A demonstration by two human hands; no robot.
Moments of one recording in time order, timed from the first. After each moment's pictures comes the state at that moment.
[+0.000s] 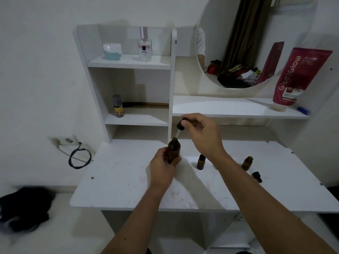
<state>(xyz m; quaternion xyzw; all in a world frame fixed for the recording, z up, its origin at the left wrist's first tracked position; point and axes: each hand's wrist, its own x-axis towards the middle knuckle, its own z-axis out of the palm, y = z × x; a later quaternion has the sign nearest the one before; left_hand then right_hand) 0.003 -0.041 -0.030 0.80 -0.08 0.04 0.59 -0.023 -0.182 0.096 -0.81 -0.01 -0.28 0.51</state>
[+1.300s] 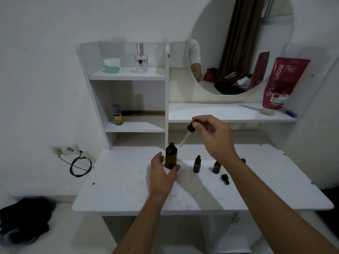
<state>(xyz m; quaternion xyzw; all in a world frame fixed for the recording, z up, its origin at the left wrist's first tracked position) -0.018 -0.042 -0.029 0.82 -0.05 0.05 0.56 -0.059 -0.210 0.118 -0.79 -0.03 -0.32 0.52</state>
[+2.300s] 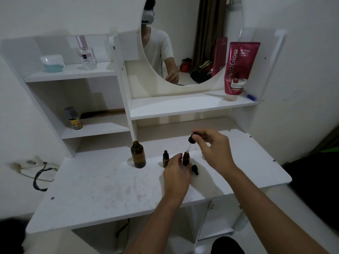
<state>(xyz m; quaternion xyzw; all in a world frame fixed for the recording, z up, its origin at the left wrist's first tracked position) -0.074 -0.171 -0.029 0.84 -0.18 0.04 0.51 -0.114 -0.301 0.059 -0.82 0.08 -0.36 0.44</state>
